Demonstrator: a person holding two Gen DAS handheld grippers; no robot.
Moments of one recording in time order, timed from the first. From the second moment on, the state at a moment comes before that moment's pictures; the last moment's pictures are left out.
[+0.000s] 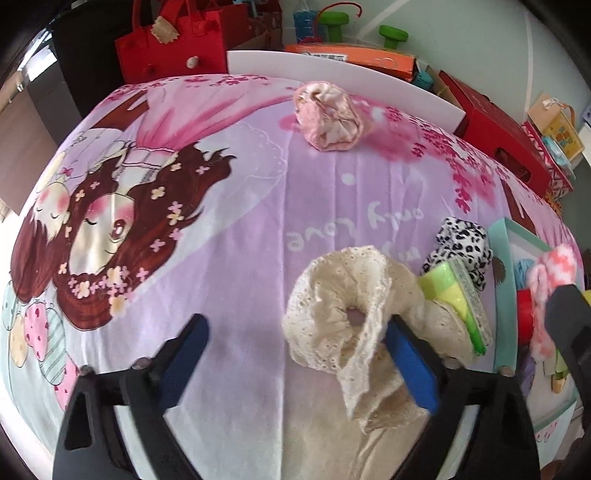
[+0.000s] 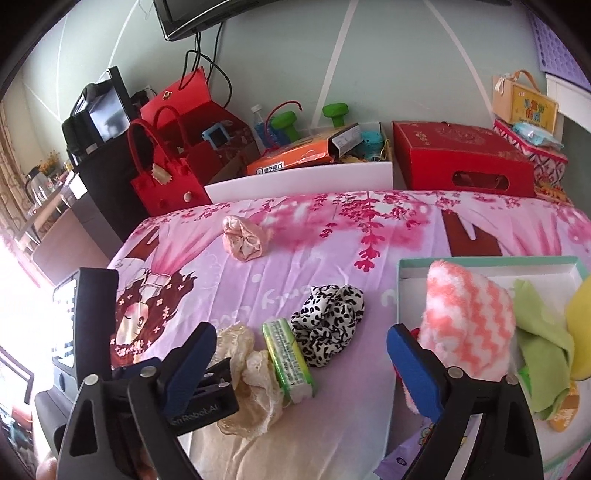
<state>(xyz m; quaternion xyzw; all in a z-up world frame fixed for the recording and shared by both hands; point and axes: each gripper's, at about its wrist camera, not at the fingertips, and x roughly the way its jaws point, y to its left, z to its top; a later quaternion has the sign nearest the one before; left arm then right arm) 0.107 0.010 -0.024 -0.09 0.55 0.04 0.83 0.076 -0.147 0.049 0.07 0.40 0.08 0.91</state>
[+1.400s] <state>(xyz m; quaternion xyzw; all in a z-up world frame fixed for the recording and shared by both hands) 0.112 0.049 -0.030 -0.15 0.54 0.09 0.83 0.091 -0.119 -0.003 0.03 0.47 0.12 0.87</state>
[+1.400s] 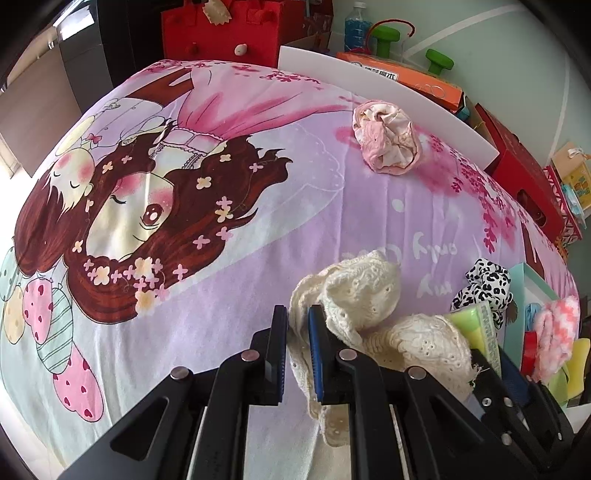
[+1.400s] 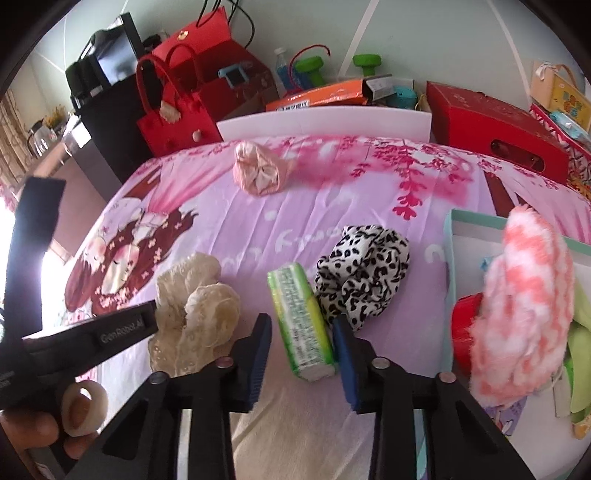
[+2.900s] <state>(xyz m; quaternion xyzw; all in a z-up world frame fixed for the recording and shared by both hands) 0.092 0.044 0.052 -0.19 0.39 -0.01 0.90 0.080 -0.128 0.027 0.03 0.42 0.11 0.90</state>
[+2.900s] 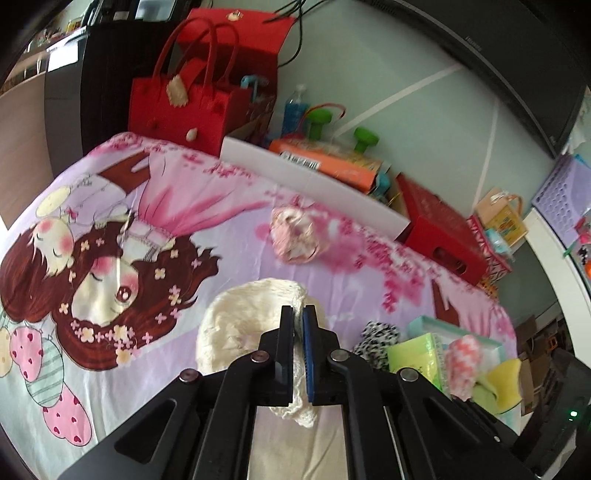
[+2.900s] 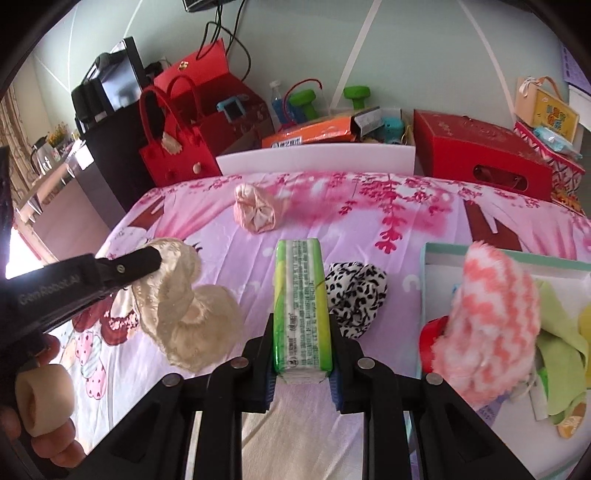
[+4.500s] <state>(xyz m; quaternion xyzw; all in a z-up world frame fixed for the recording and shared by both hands) 0.053 -0.160 0.097 -0.09 0.33 -0.27 0.90 0.029 -0.321 0.064 0.11 0.39 -0.13 0.91</state>
